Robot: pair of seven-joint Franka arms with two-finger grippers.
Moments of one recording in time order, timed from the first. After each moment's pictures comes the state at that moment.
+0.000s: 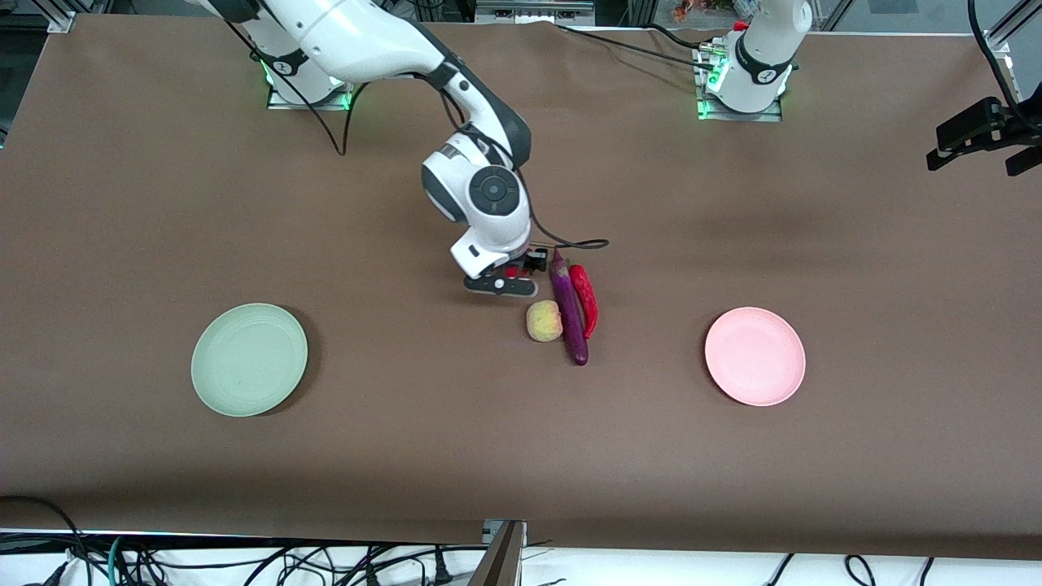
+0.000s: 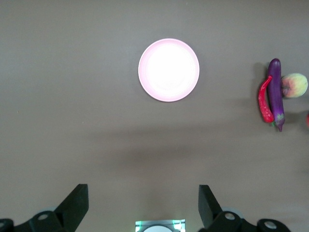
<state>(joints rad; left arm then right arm) 0.29 0.06 -0.28 -1.35 -0.01 1.31 0.04 0.62 0.71 0.15 -1.47 -0.06 2.15 0.87</state>
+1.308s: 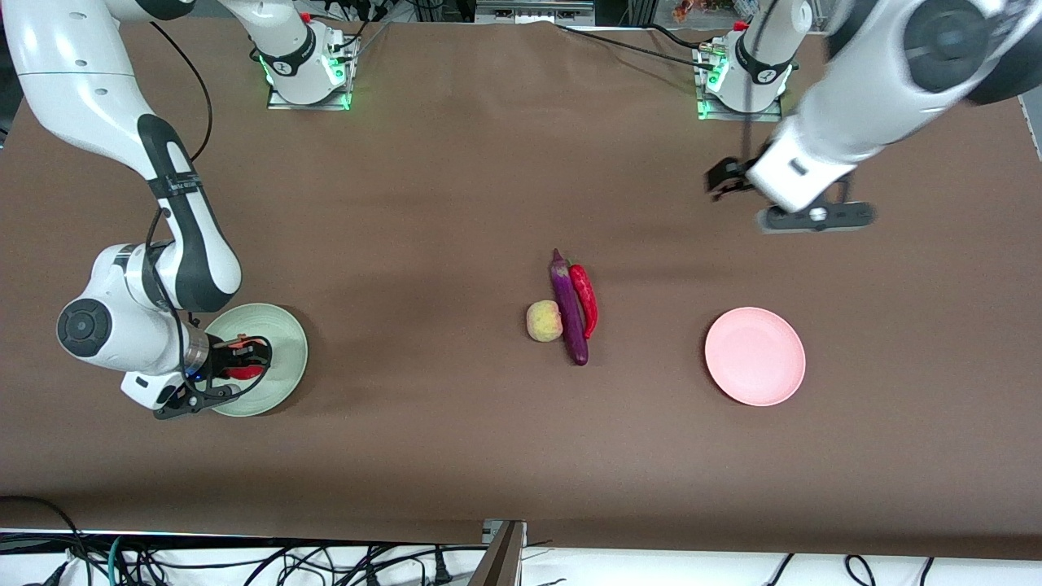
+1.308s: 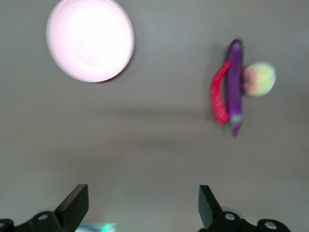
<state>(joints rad) 0.26 0.13 -0.69 -1.71 -0.02 1.69 -0.54 -0.09 0.73 0.13 -1.49 -0.06 2.20 -0.26</state>
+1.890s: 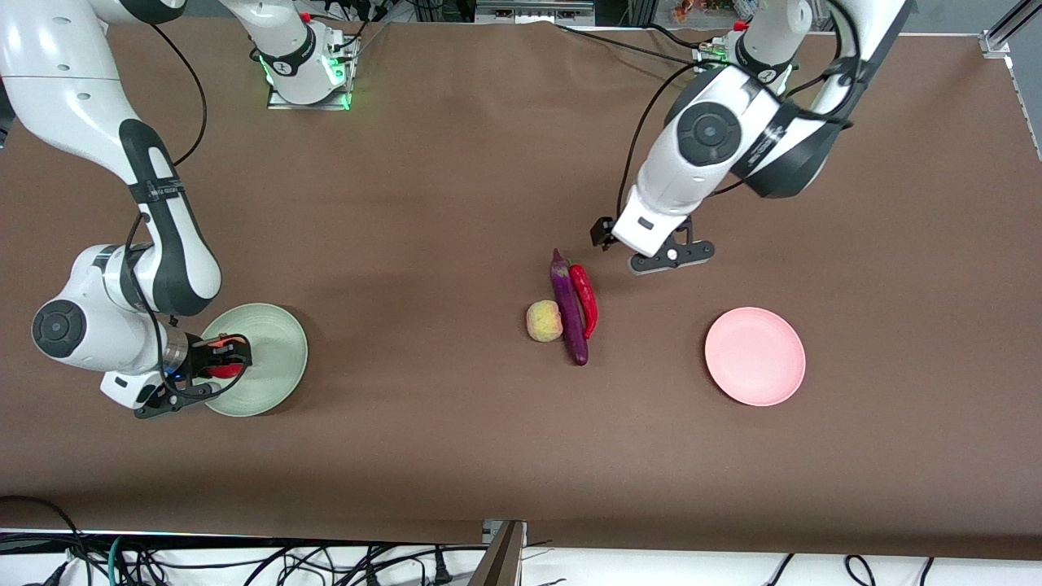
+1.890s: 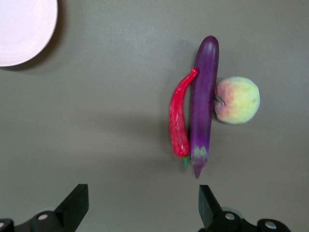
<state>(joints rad) 0.11 0.38 -0.74 -1.84 0.17 2.09 -0.94 -0.15 0.75 0.13 -1.49 -0.08 2.21 -0.34</state>
